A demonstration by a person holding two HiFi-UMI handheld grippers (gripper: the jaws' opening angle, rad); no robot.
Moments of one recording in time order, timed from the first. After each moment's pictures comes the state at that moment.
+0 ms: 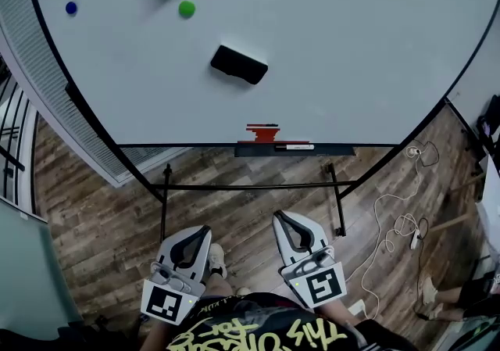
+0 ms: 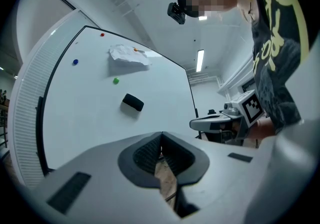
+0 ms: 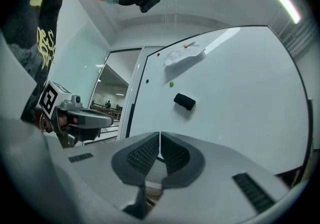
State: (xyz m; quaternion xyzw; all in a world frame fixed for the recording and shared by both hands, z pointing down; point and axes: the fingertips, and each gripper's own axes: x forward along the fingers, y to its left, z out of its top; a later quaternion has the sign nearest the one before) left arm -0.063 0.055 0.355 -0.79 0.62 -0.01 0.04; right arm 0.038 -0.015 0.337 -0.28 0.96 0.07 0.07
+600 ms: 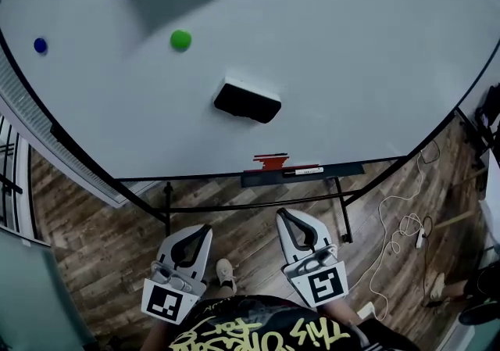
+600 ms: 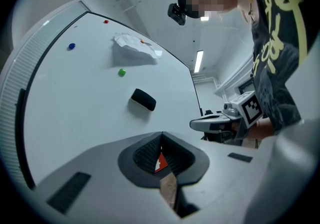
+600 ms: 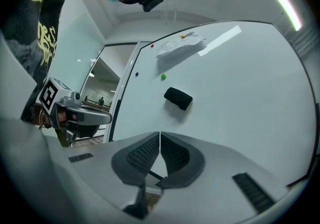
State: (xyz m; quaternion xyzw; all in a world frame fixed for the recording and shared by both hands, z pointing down) left arm -0.117 -0.024 0.346 -0.81 0.59 -0.01 0.04; right arm -0.009 -0.090 0.327 -0.32 0.94 0.08 0.07
